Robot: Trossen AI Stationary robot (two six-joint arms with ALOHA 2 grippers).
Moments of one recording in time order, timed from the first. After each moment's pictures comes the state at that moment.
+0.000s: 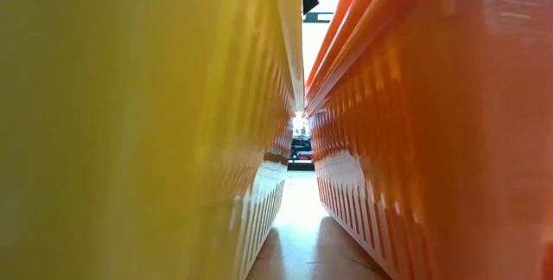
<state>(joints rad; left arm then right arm) -0.34 1.28 1.22 -0.43 -0.74 -0.22 0.73 1.67 0.90 0.38 0.44 0.29</state>
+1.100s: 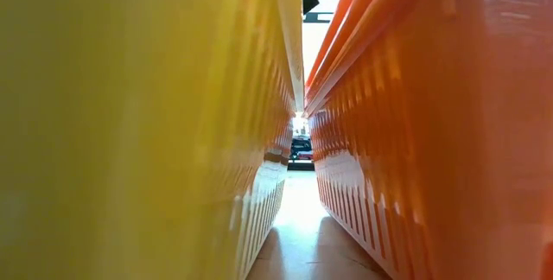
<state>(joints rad) -0.33 1.28 1.22 -0.43 -0.74 -0.23 0.67 1.67 0.90 0.35 0.47 0.20</state>
